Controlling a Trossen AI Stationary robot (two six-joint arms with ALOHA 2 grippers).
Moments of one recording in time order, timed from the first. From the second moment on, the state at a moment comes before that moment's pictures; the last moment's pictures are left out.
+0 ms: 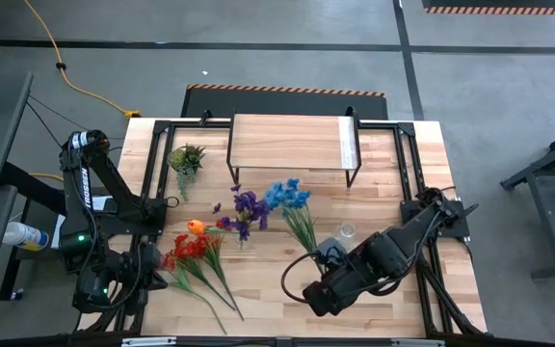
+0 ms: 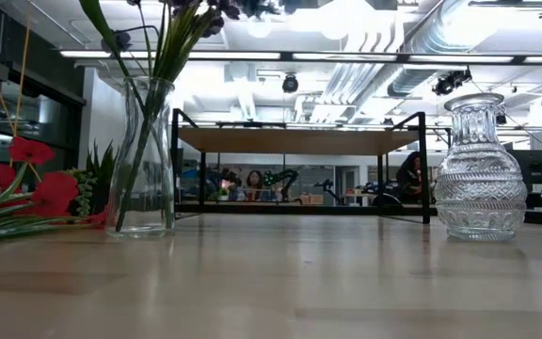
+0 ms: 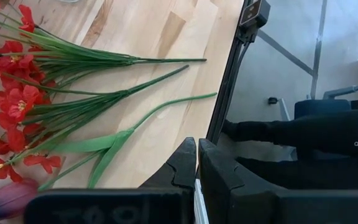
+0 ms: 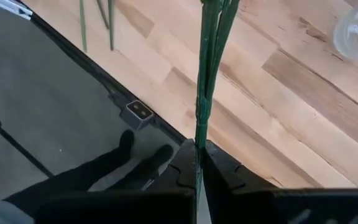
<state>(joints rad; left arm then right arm) -1.29 1.14 1.06 -0.99 -0.53 -1.62 0.62 2.01 2.36 -1.57 0.07 1.57</state>
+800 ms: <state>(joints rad) -1.29 1.14 1.06 -0.97 -0.53 -1.62 0.64 1.98 2.36 -1.57 0.01 1.60</state>
